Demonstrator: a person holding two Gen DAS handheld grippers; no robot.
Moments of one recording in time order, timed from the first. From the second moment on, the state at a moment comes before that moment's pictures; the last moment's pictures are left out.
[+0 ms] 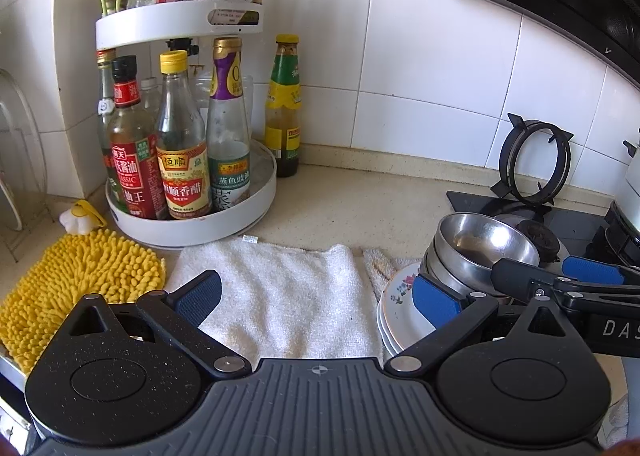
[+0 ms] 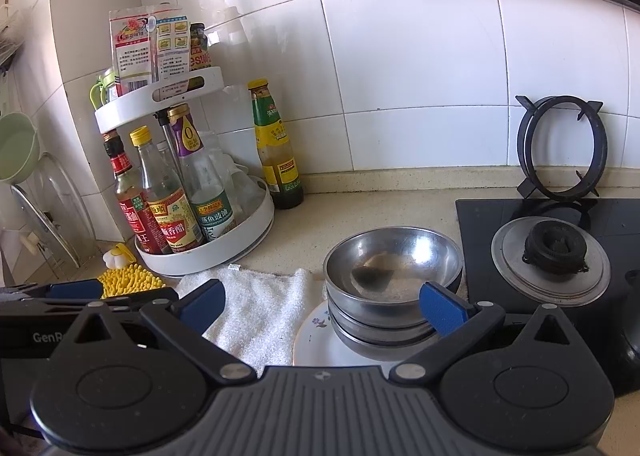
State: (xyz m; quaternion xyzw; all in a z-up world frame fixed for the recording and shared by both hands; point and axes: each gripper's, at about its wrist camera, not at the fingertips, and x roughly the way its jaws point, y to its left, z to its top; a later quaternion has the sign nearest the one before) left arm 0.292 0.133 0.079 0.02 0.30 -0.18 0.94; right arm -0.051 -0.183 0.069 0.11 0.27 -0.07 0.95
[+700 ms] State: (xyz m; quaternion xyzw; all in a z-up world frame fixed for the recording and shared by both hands) left arm 0.291 0.125 0.075 0.03 0.32 -0.19 0.93; right arm -0.068 -0.191 0.061 0.11 0.29 -0.09 0.95
